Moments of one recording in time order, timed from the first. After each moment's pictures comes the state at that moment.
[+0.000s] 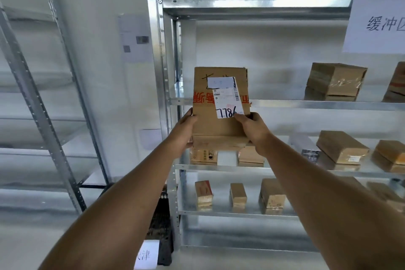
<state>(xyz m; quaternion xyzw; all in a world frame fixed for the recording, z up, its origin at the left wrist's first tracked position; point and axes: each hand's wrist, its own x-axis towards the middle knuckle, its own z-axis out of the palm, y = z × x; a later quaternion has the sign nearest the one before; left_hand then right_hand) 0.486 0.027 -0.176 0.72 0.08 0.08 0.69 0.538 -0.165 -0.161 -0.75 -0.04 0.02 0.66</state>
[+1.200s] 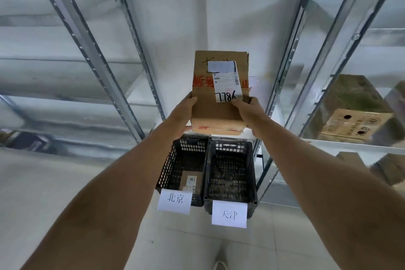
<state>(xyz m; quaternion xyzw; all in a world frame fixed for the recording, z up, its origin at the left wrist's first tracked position) 0.584 0.569 -0.336 0.69 0.23 0.00 0.69 0.667 0.398 -0.348 -0.76 0.00 0.18 0.63</state>
